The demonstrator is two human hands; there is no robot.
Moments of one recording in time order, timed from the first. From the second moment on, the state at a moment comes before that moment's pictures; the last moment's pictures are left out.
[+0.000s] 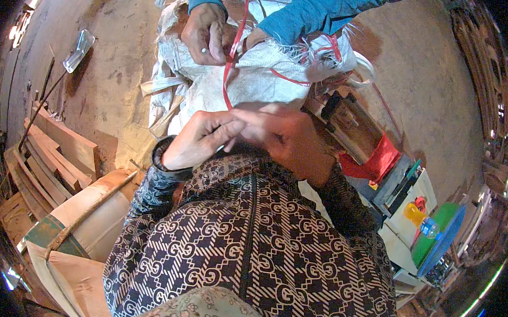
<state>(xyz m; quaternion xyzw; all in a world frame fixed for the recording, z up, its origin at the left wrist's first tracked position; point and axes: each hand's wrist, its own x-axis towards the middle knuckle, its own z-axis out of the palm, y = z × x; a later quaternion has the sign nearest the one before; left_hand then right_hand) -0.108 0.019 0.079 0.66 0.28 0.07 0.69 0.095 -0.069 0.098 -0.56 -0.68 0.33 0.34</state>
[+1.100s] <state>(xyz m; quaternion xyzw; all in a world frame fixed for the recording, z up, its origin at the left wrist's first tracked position) -0.100 0.024 0.065 0.53 0.33 0.16 0.77 0.087 -0.065 0.081 -0.59 -0.66 0.23 0.40</state>
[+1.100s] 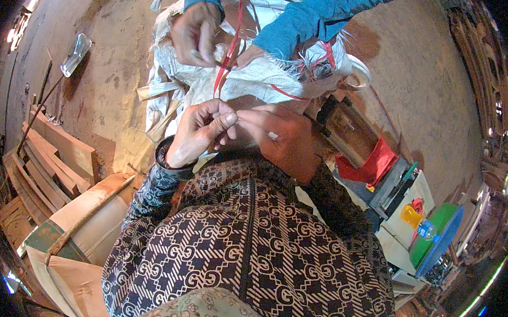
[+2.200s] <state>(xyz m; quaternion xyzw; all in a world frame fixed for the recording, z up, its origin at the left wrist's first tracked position) -0.088 0.105 -0.067 0.37 0.24 0.26 0.86 0.091 -0.014 0.070 -0.61 -0.67 0.13 0.39</state>
